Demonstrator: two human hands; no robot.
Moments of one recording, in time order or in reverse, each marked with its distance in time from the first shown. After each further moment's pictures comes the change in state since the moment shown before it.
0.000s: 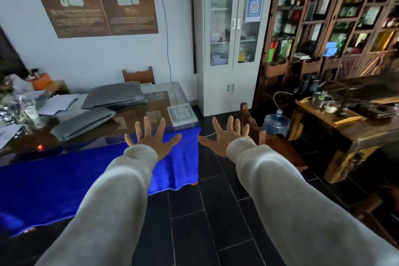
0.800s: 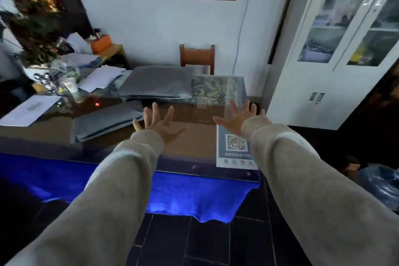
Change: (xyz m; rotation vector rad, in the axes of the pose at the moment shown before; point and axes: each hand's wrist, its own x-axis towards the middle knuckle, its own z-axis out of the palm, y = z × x) left_hand 0.470 -0.069 -0.028 -0.040 -0.086 -0.309; right_hand 0.563 -0.178 -0.023 -0.099 -0.177 -0.259
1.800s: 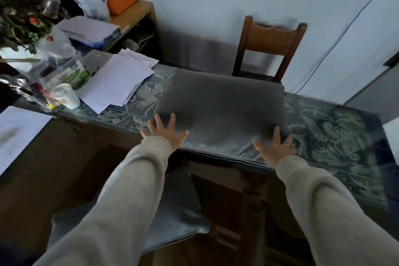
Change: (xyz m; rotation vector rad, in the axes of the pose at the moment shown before) left_hand 0.631 -0.273 0.003 -0.077 -0.242 -0.256; right_hand 0.559 -0.306 0.068 0.325 -0.217 0.237
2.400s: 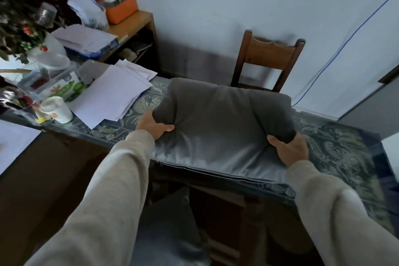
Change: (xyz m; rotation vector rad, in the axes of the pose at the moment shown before) left_hand 0.106 -0.040 -0.047 -0.776 0.195 -0.010; right_hand 0.077 -0.035 -0.025 0.585 0.331 -0.092
